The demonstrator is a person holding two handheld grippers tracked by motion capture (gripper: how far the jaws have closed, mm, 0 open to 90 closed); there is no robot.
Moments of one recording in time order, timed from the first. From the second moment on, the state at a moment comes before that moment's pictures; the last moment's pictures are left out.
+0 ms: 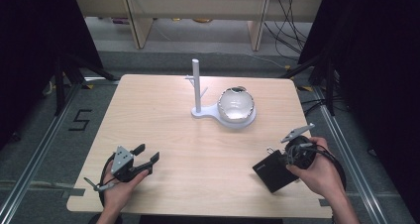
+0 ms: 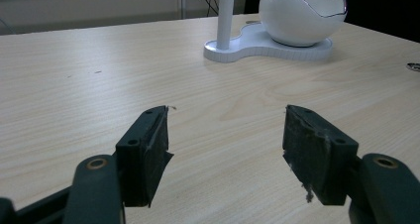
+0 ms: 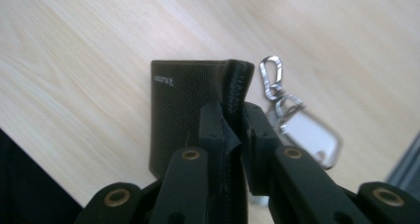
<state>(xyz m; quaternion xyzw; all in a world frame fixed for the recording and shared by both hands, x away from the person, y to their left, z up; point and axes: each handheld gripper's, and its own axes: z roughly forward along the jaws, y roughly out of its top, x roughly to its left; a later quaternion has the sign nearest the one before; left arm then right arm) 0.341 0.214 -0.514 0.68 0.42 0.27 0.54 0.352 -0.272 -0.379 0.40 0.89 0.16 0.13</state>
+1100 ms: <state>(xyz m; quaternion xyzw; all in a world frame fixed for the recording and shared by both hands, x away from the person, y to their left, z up) 0.340 0.212 -0.515 0.68 0.42 0.27 0.53 0.375 -0.255 -0.357 0.22 0.94 0.14 0.24</state>
